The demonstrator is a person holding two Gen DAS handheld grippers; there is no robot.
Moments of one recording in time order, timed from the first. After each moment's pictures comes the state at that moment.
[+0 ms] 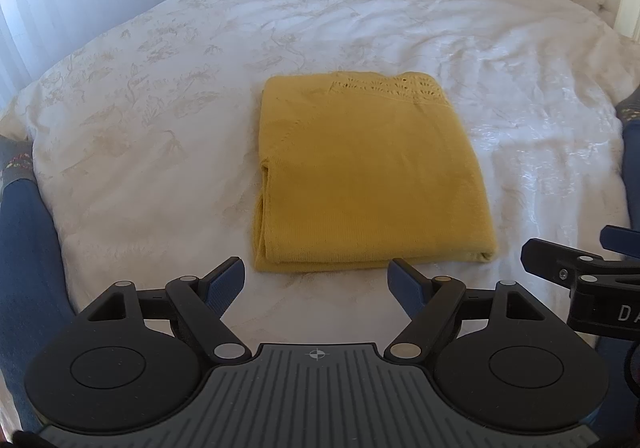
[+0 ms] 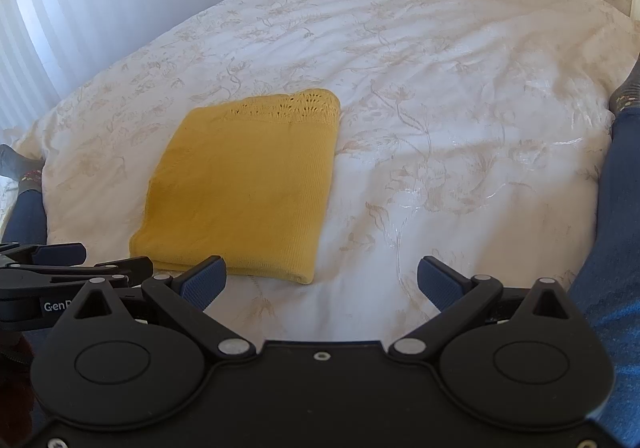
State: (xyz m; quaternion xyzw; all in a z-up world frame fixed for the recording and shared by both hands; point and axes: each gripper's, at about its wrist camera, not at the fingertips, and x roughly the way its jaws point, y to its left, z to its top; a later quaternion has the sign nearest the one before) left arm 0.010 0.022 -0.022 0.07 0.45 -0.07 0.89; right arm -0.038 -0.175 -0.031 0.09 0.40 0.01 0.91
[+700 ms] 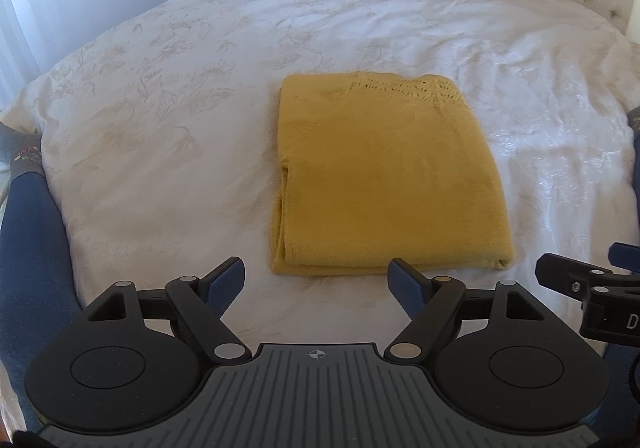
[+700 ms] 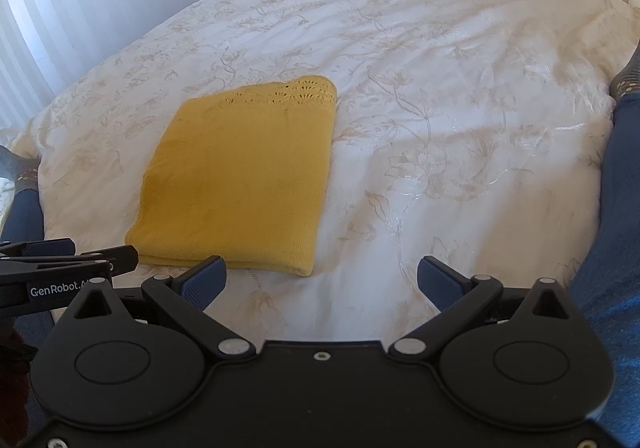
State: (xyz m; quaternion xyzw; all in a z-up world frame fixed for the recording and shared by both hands) left arm 0.017 0.031 -0.023 0.07 0.45 -0.05 0.89; right arm -0.035 -0.172 -0.036 0.11 0.42 0.00 0.90
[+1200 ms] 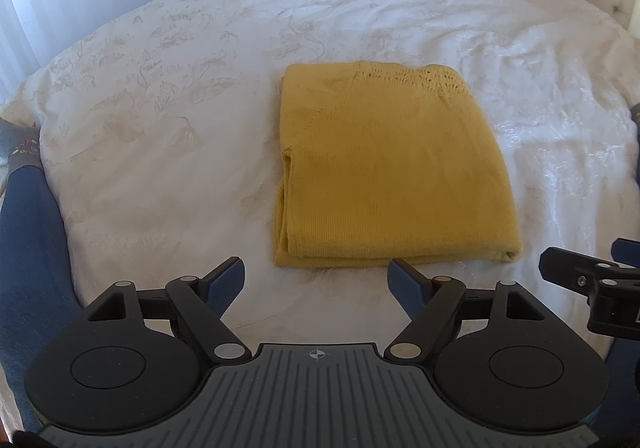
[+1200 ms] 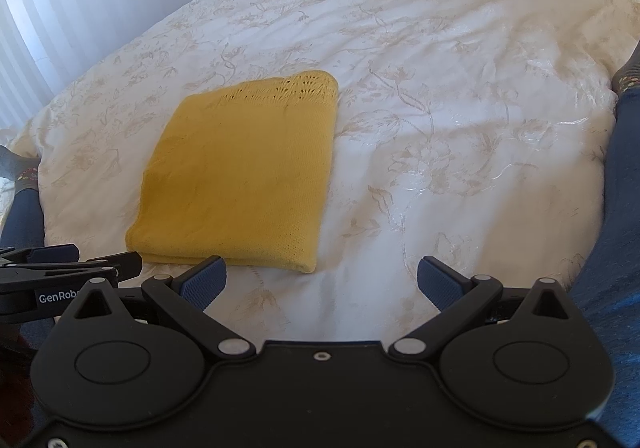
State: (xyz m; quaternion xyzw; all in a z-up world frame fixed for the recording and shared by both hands) left arm 0.018 0.033 -0.029 0.07 0.46 -0.05 0.89; right arm -0.034 -0.170 -0.038 0.11 0.43 0.00 0.90
